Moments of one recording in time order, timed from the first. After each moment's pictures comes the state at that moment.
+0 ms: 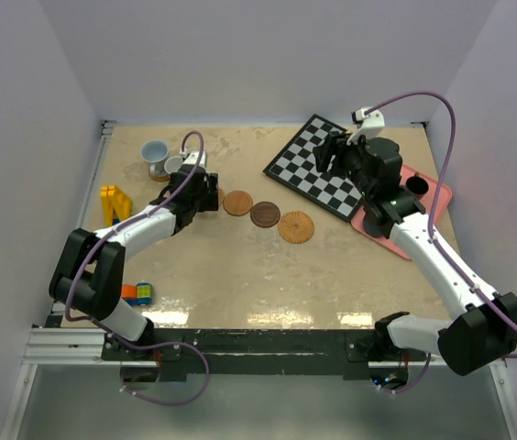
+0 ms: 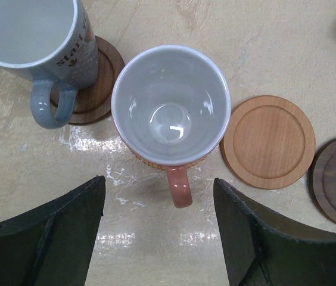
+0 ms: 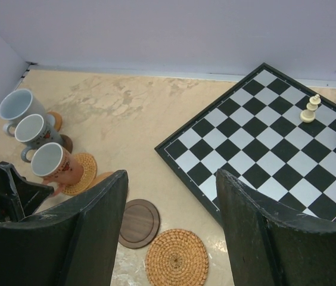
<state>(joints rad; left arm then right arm) -0.39 1.56 0.92 -0.02 -0.30 -0.25 0.38 1.23 1.10 -0.03 0.06 0.24</state>
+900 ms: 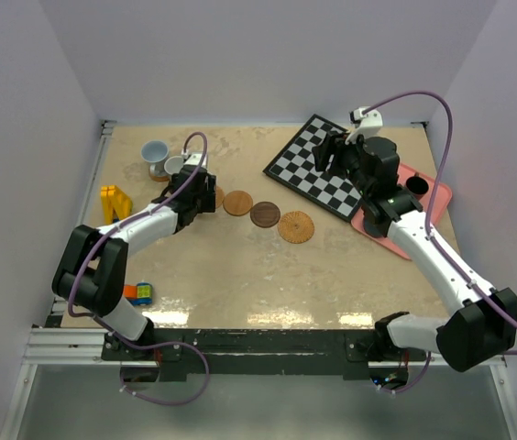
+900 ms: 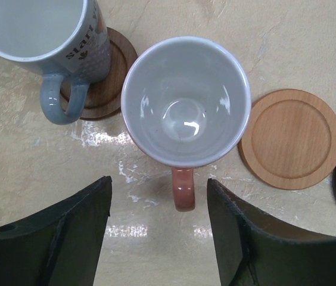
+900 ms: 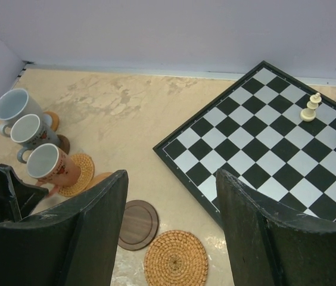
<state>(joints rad) -0.39 1.59 0.93 -0.05 -0.35 -0.22 0.38 1.25 1.10 -0.01 0.06 0.24</state>
